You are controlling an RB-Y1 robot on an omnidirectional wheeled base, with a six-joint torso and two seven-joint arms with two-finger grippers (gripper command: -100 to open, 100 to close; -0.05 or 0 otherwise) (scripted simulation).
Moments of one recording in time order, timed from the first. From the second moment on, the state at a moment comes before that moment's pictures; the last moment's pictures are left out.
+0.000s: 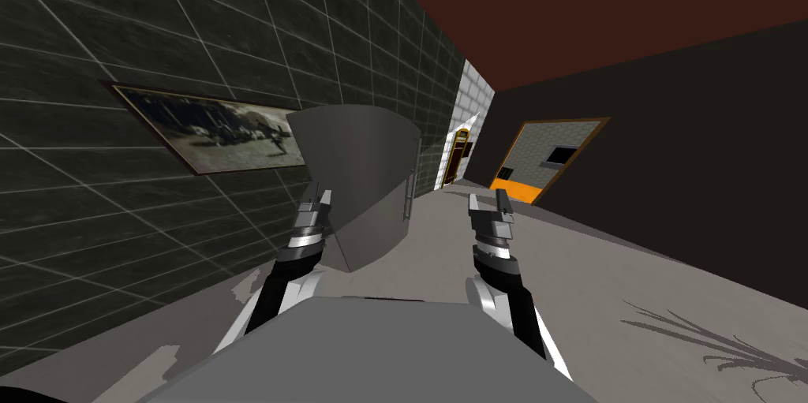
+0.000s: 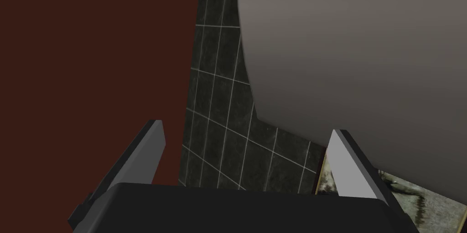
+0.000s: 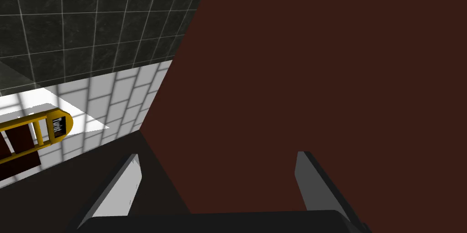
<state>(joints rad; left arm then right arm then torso) 0.51 -0.03 0.01 -2.31 -0.05 -0.48 -0.13 0.49 -0.05 0.00 -2.37 -0.06 -0.50 -0.05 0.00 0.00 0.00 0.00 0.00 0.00</state>
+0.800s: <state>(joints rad) 0.51 -0.03 0.01 -2.31 -0.05 -0.48 -0.13 0.49 -0.05 0.00 -2.37 -0.06 -0.50 -0.05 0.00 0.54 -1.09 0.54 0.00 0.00</state>
